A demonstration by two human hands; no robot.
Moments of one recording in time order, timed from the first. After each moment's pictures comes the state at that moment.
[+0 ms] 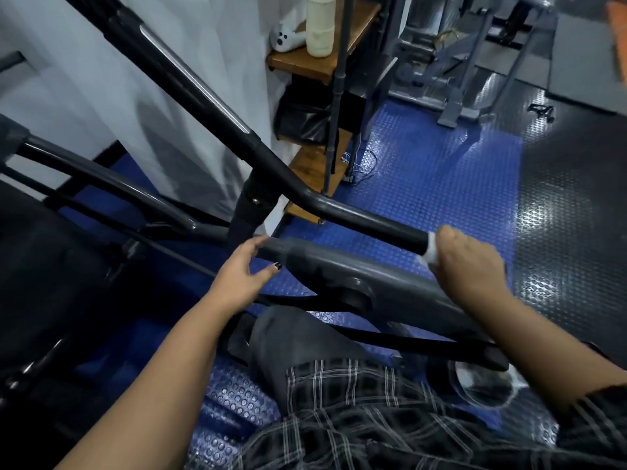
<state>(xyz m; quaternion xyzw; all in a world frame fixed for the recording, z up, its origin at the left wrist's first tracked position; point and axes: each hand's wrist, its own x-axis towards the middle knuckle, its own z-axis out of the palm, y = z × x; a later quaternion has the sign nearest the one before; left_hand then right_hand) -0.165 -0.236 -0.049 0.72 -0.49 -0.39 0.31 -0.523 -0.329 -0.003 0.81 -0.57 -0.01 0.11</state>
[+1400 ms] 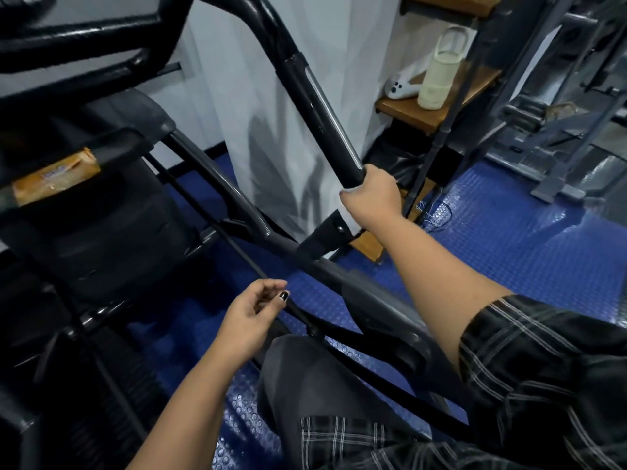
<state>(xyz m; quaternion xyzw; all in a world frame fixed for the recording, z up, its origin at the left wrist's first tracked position) -0.145 -0.149 -0.024 0.72 -0.28 -0.38 0.51 -0.228 -0.405 0.057 0.79 -0.50 0.21 -0.28</state>
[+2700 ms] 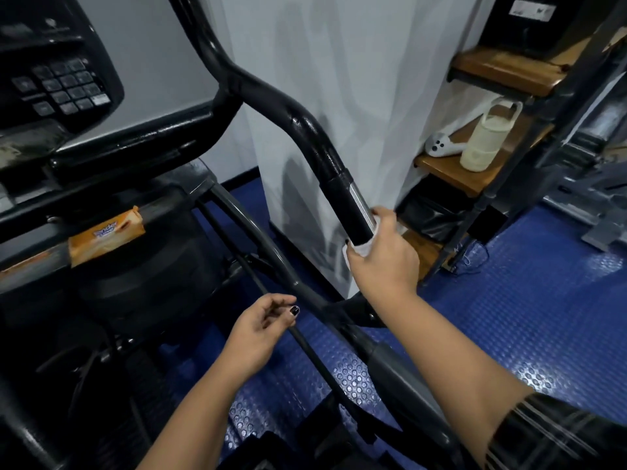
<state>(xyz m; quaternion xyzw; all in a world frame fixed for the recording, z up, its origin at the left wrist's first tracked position) -0.059 -0.214 0.041 0.72 -0.26 -0.37 0.52 -0.175 -0.394 0.124 0.82 -0.47 0.22 -0.24</state>
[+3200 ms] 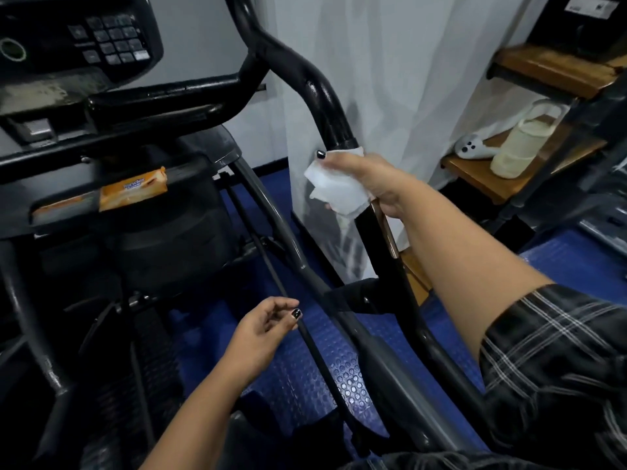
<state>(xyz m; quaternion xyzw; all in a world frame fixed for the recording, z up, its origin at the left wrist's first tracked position) -0.128 -0.195 0.022 0.73 -0.19 -0.34 0.57 -0.136 -0.455 0.177 0.69 -0.23 0.03 -0.68</state>
